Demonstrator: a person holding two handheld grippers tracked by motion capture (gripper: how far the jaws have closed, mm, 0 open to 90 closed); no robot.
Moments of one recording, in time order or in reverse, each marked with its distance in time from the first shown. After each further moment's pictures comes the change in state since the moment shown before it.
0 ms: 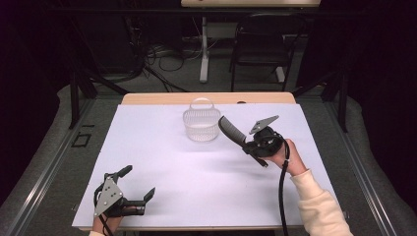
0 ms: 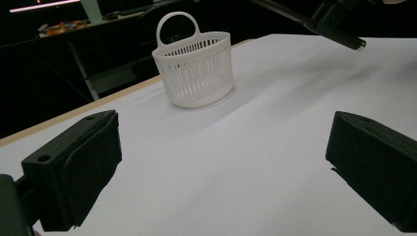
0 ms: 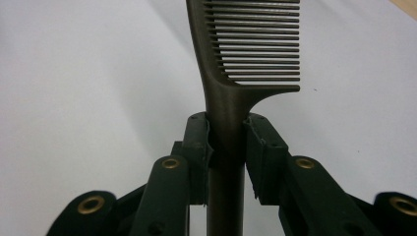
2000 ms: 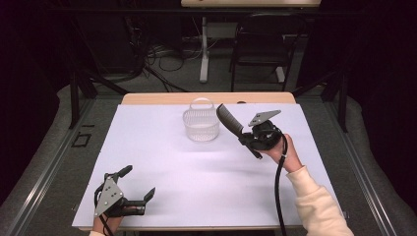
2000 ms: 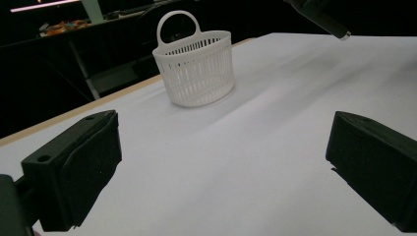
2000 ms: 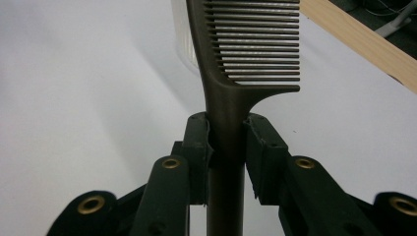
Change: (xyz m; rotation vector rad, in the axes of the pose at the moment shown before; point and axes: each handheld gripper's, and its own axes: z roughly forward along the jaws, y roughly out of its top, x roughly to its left) left arm 0.000 0.000 0.001 0.004 0.004 0.004; right arm -0.001 0.018 -0.007 -0.120 -0.040 0.015
